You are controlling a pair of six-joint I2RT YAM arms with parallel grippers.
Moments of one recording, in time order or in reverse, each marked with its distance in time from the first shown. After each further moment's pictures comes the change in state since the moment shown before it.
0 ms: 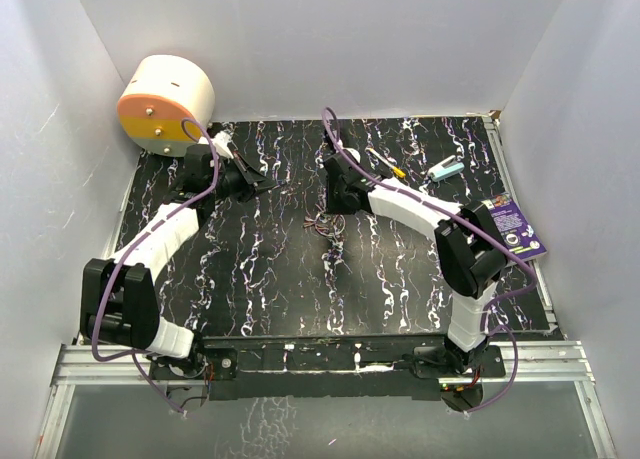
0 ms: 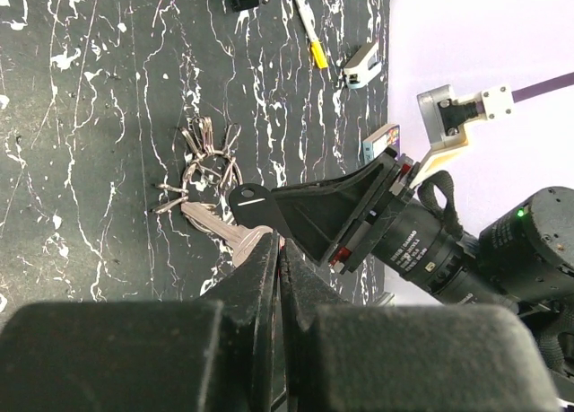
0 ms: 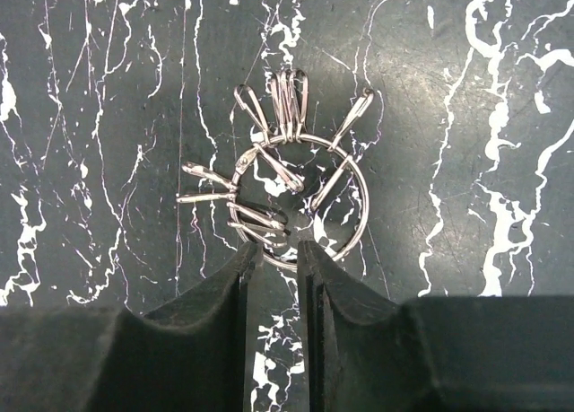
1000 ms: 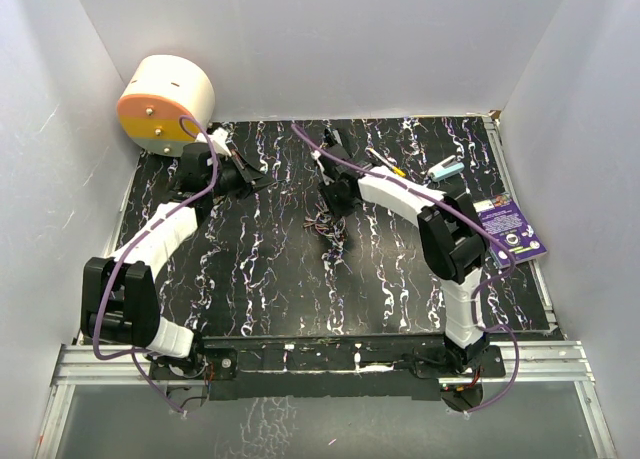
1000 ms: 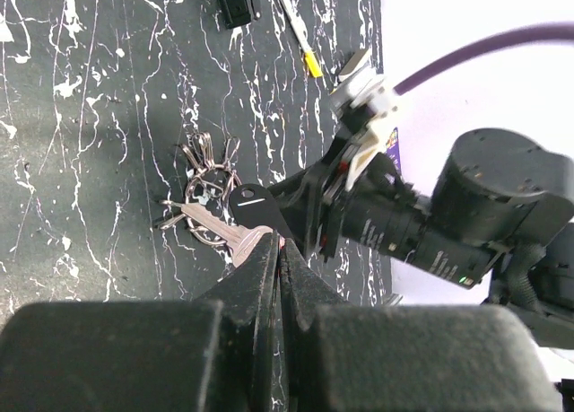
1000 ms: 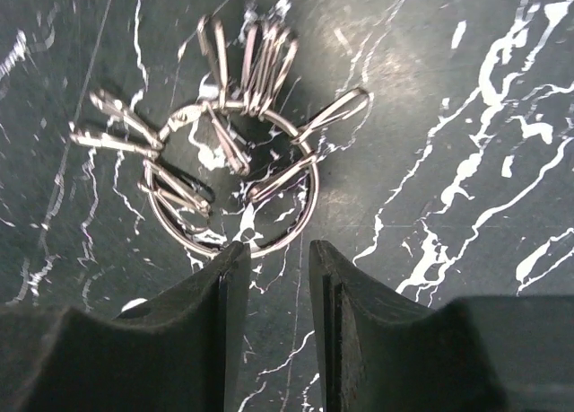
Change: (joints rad) left arm 0.025 0.010 0.000 0.042 0.029 0.035; right arm -0.045 0.161 0.208 -0.248 -0.084 -0.402
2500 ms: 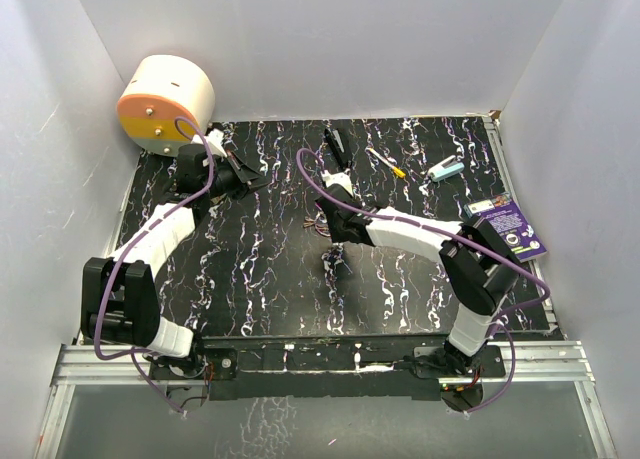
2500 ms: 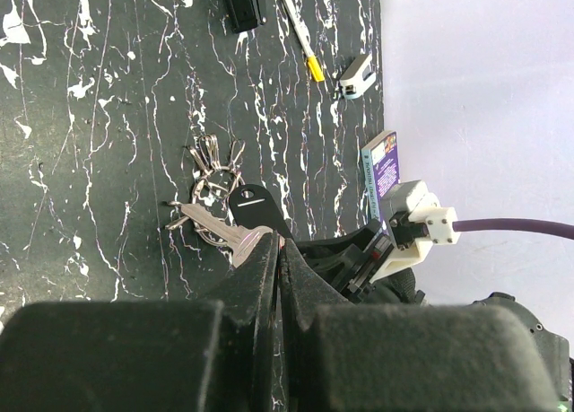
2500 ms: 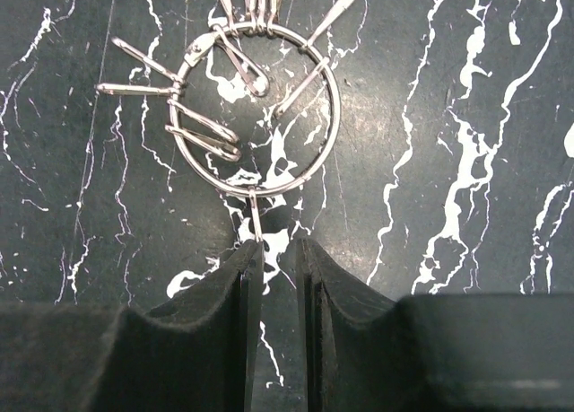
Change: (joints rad) left arm 0.032 0.000 -0.016 0.019 0.023 -0.004; right arm 0.189 -0.279 -0.457 0.333 0.293 0.252
